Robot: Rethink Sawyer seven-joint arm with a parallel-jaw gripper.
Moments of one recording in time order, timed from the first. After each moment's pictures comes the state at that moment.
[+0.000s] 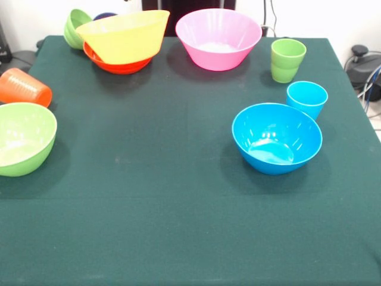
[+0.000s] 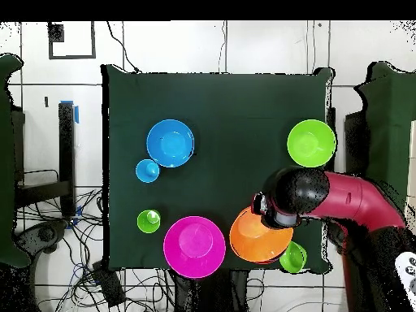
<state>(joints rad) -0.77 -0.85 0.35 1.78 -0.40 1.07 1.75</state>
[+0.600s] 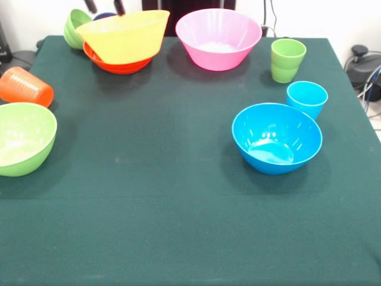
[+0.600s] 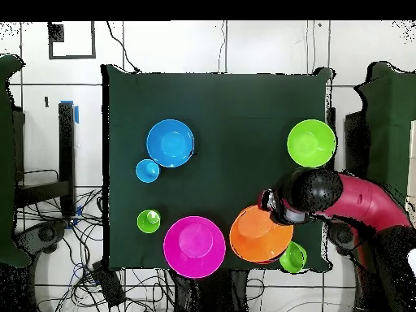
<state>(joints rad) -0.88 -0.75 0.41 1.76 -0.40 1.02 1.75</state>
